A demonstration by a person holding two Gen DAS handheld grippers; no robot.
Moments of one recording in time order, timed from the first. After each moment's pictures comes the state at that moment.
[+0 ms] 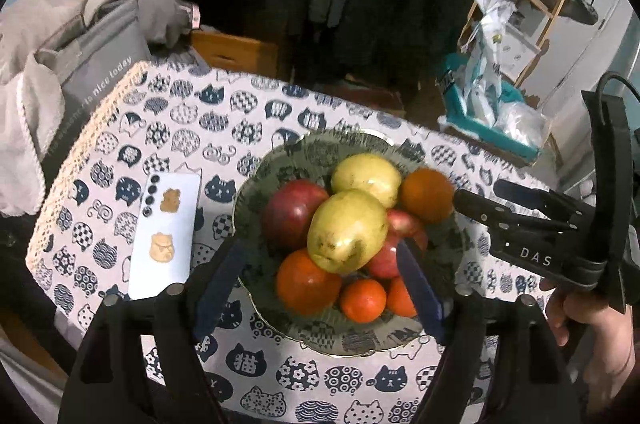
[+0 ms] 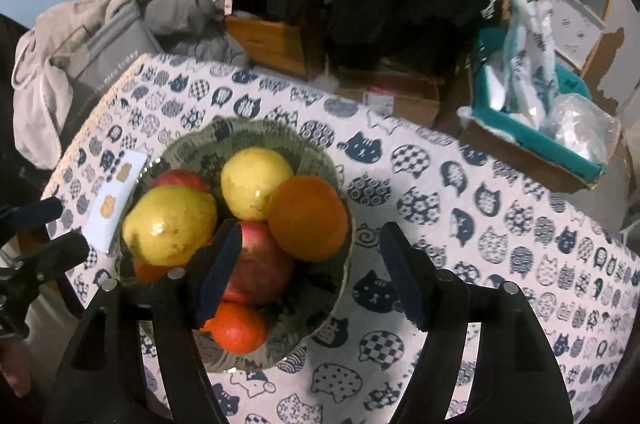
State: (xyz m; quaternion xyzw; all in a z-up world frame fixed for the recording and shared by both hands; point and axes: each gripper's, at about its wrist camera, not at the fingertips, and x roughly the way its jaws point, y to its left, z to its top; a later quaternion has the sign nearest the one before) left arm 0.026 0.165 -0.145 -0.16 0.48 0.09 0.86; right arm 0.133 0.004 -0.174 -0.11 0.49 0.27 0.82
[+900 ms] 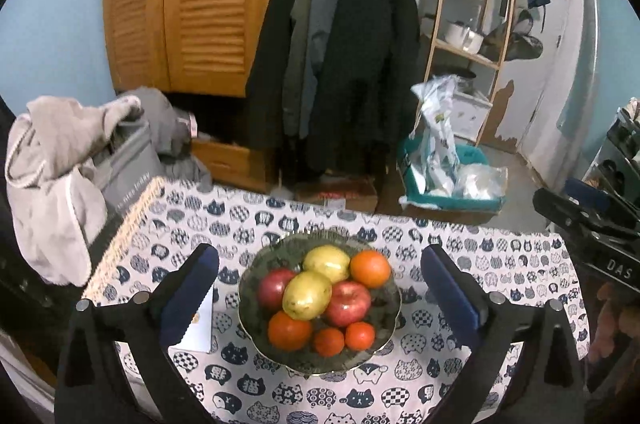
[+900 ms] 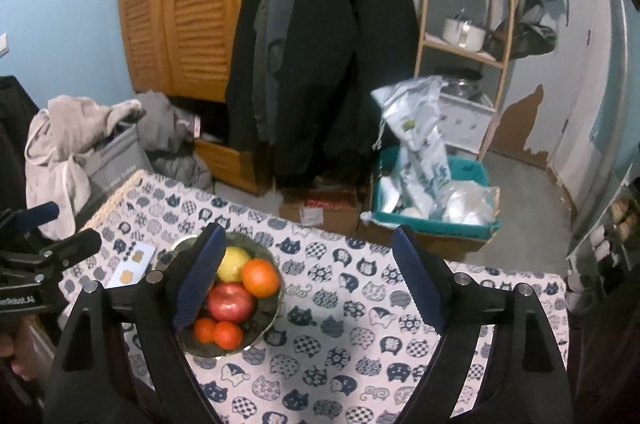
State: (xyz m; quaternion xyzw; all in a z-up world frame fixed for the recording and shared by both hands) left arm -0.022 0.119 -0.016 -0.09 0.34 0.08 0.93; right arm 0.042 -0.086 -0.005 -0.08 0.30 0.21 0.93
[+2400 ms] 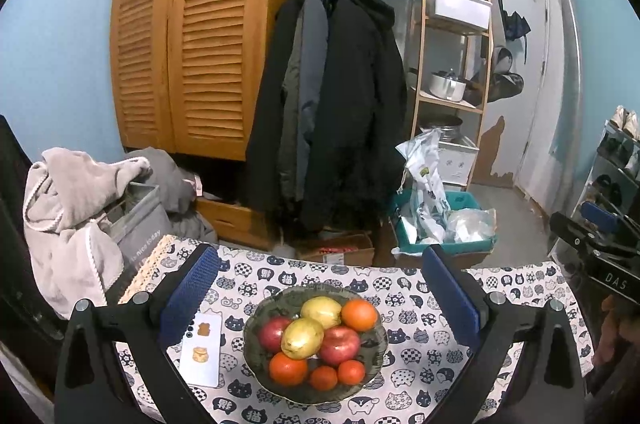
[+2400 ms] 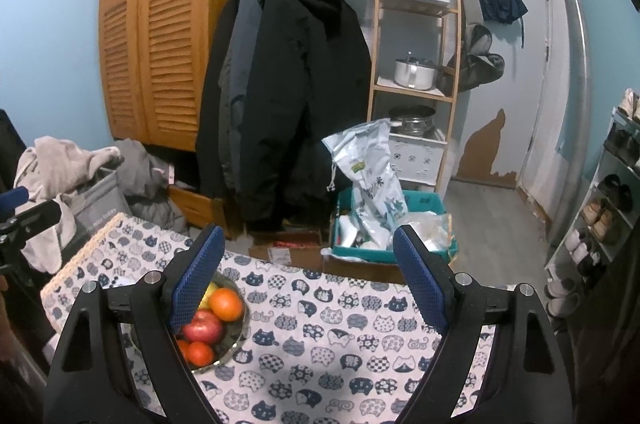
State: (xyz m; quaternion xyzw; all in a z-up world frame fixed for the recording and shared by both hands) left arm -0.049 0.098 0.032 -0.06 0.24 0.09 0.96; right arm 0.011 -0.146 0.022 -0.05 0.22 0.16 0.96
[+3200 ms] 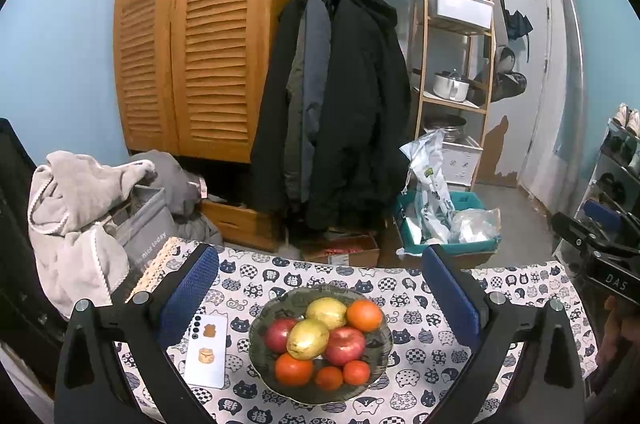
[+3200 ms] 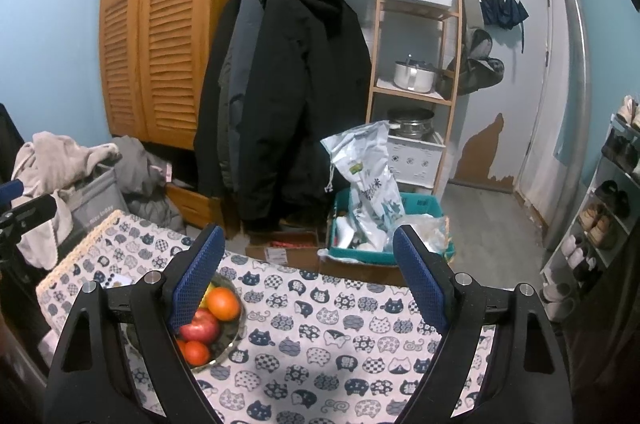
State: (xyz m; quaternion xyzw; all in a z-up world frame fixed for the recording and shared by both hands) left arm -0.049 0.104 0.032 -0.05 0.24 0.10 0.96; right arm 0.009 -0.147 0.020 -0.06 0.22 0.16 0.96
